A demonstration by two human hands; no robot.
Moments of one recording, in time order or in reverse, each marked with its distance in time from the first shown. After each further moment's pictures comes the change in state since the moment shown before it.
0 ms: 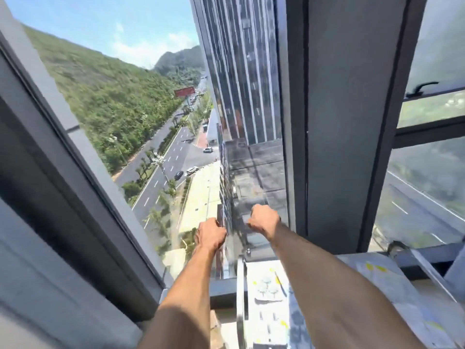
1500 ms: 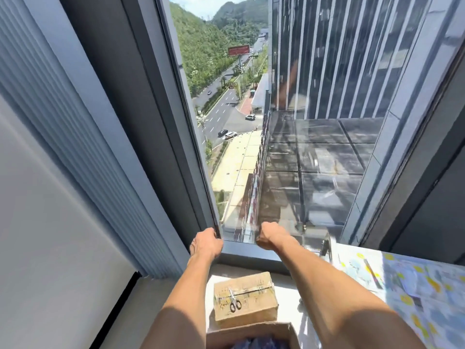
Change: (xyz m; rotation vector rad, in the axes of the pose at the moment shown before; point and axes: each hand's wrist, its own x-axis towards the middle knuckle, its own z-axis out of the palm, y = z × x) left_hand -0.004 -0.382 -0.126 0.077 -0.062 -0.358; right_hand -0.037 -0.275 0.256 -0.208 -0.355 -0.194
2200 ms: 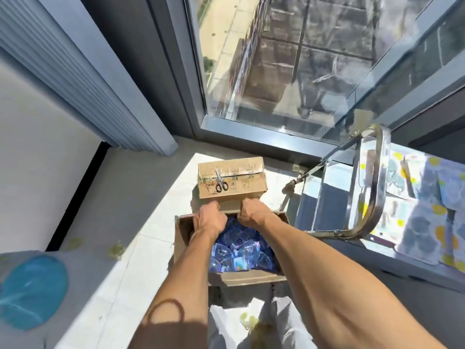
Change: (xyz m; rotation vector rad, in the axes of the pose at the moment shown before) left_hand 0.043 -0.167 0.304 -0.055 -0.386 -0.196; right_hand 0.119 0.043 0.340 -0.080 -0.458 0.066
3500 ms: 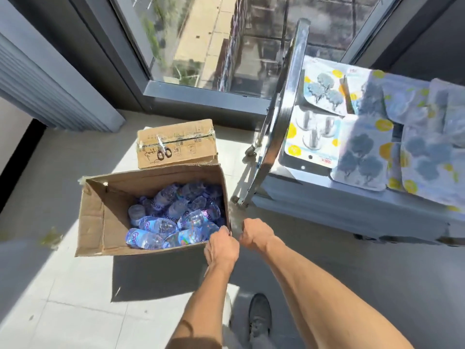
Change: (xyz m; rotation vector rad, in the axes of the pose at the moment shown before) left_hand -0.131 0.058 0.373 0.066 -0.081 -0.043; right_hand -0.047 0.317 0.200 0.062 -0.028 0.092
